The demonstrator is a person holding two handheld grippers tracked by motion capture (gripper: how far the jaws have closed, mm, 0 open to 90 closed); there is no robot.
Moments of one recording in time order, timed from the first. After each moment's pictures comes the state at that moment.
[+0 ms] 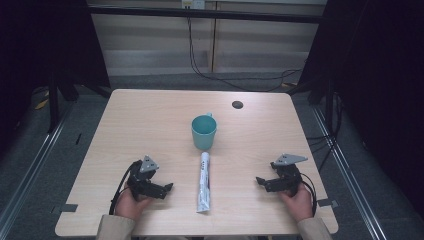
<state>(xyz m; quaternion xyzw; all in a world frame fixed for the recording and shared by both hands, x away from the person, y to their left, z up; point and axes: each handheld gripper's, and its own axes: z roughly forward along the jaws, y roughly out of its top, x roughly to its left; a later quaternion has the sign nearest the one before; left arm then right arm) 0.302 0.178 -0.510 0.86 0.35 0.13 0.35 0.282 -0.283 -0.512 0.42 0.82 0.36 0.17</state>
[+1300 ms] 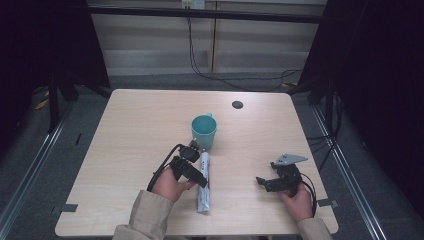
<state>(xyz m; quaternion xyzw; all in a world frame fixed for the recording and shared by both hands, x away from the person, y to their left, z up) 0.327 0.048 -0.445 0.89 0.41 -0.08 0.18 0.282 -0.283 -0.511 0.42 0.82 0.36 0.16</state>
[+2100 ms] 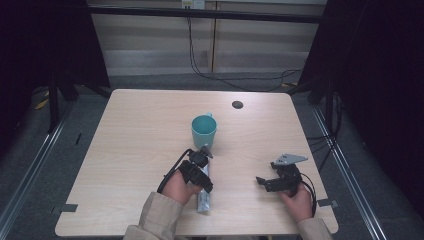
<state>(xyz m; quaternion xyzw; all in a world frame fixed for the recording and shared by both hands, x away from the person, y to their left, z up) 0.322 0.026 -0.460 0.90 0.40 -0.08 0.14 0.282 -0.283 -0.511 0.42 0.82 0.36 0.16</state>
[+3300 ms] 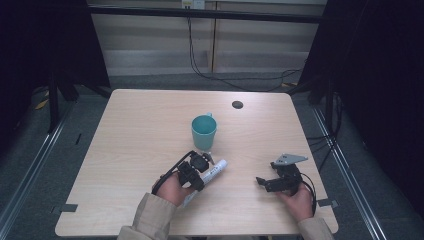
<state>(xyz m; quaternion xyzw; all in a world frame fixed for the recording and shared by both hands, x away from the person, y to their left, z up) 0.309 0.033 -0.449 0.94 0.30 -0.01 0.14 0.282 -0.284 -0.511 0.42 0.82 0.36 0.16</state>
